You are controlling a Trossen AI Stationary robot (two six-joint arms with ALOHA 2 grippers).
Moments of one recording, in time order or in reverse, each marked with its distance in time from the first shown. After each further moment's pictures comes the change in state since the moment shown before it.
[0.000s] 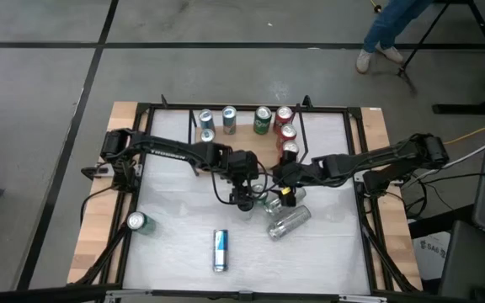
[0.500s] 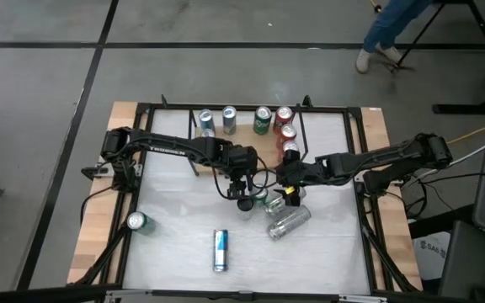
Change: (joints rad) left arm 0.023 0.000 0.073 -0.151 -0.027 0.002; right arm 0.001 -0.041 -0.001 -0.058 0.001 -0.001
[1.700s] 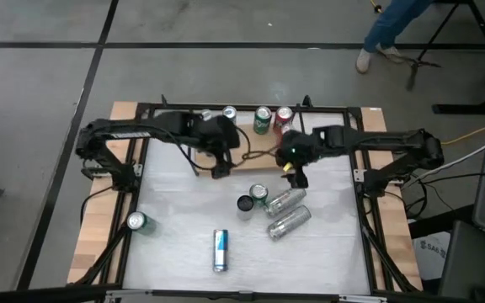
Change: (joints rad) left arm 0.071 -0.237 0.108 -0.189 -0.058 0.036; right arm -0.190 0.073 0.372 -0.491 -0.223 -0.199
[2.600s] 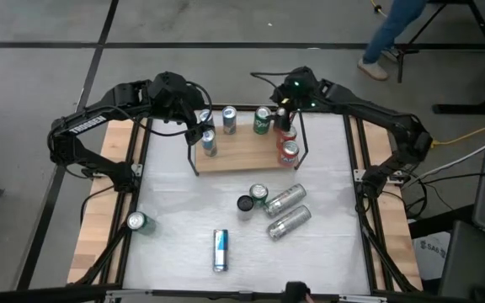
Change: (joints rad) left arm 0.242 -0.282 0.001 -0.047 -0.001 0.027; right arm -0.520 0.118 0.076 0.397 -0.208 -0.224
